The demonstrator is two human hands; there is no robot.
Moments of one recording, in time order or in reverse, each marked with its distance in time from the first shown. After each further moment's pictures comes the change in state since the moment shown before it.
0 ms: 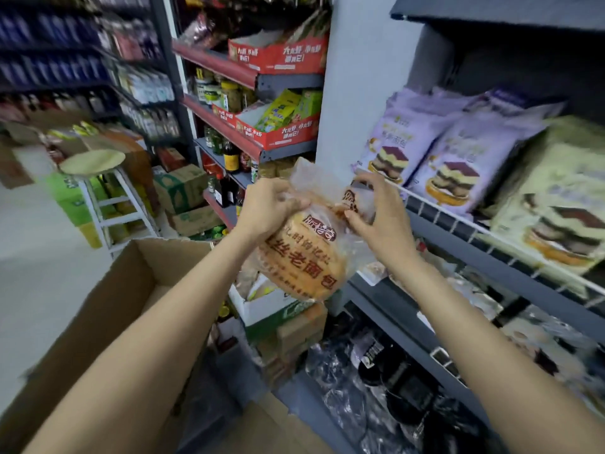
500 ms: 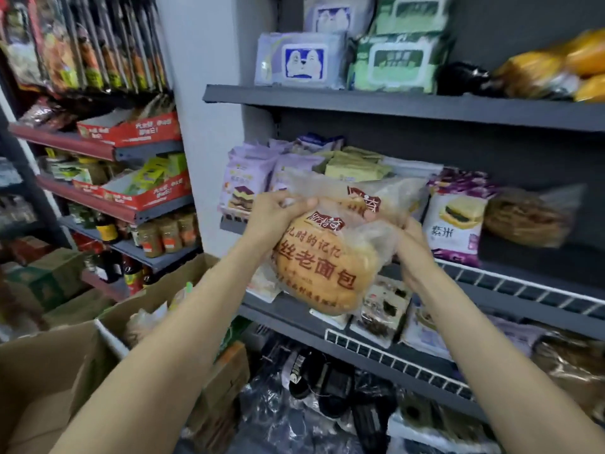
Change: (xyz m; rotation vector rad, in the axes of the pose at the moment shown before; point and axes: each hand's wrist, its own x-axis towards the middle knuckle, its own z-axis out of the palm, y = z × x) left_hand -0.072 0.208 0.086 -0.635 -0.362 0.058; right_hand -0.135 -0.003 -0.223 0.628 0.480 0.655
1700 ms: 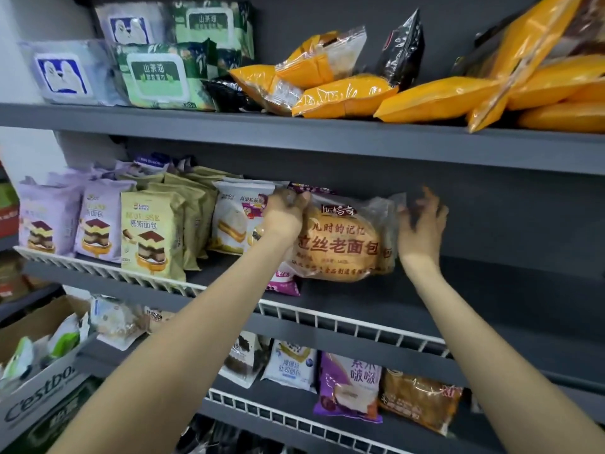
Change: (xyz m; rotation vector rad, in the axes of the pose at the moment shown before) left_hand 0.074 0.039 0.377 -0.093 0.050 -0.128; right_hand 0.104 -0.019 -0.339 -0.570 0.550 -0.342
